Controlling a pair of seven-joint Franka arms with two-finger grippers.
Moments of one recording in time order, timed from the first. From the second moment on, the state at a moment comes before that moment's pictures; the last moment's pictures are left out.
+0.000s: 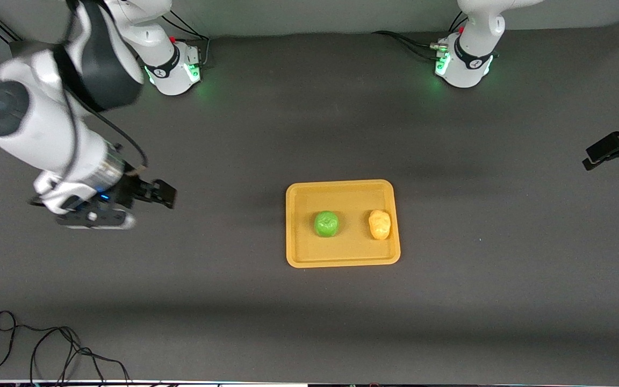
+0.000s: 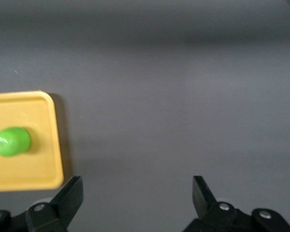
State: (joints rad) left arm 0.18 -0.07 -0.06 -1.76 -0.03 1.76 -0.03; right arm 0.20 0.17 0.04 -1.56 0.00 1.75 0.29
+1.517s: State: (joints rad) left arm 0.19 -0.08 -0.06 -1.73 -0.02 1.71 0.11; right arm -0.07 -0.02 0.05 -1.60 0.00 1.55 0.00
